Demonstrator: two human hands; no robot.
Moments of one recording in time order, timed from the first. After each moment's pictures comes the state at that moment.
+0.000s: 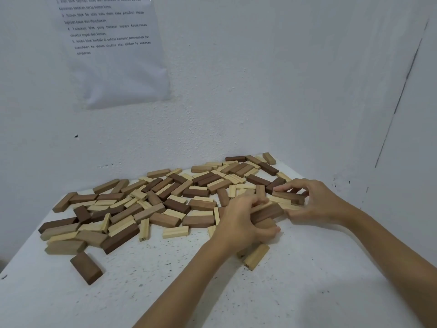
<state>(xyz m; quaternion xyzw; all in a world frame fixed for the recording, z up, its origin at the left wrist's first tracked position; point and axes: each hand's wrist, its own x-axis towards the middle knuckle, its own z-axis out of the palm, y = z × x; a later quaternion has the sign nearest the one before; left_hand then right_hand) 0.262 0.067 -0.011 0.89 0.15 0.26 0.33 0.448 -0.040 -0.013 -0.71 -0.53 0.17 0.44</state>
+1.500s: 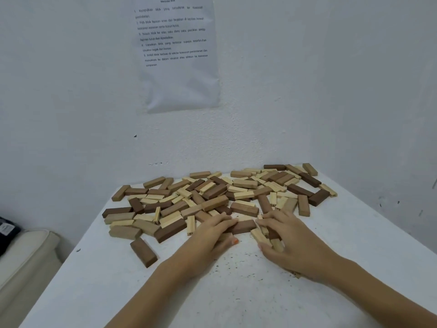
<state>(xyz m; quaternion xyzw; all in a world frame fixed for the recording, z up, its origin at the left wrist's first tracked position) 0.134 0.142 -0.041 0.95 0.21 0.18 0.17 0.318 0.007 -0.026 -0.70 -0.68 0.00 0.22</state>
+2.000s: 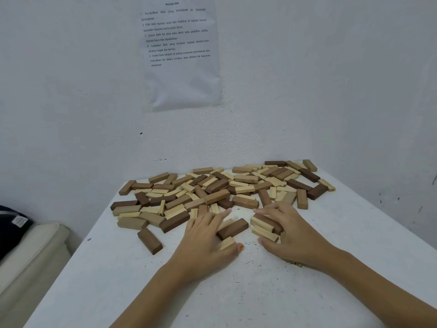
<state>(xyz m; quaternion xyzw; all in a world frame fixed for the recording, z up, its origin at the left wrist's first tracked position) 0.113 0.111 -0.037 0.93 0.29 0.19 0.11 0.326 0.005 -0.039 -0.68 -0.66 0.05 0.32</state>
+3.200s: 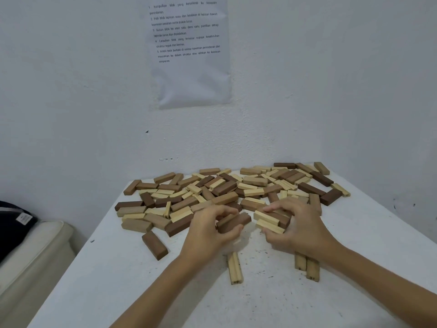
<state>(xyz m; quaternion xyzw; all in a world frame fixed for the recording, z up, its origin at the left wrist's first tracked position) 0.127 0.124 -0.020 0.85 0.28 0.37 0.25 0.318 0.025 -0.021 -0.66 -0.60 0.04 0.45</state>
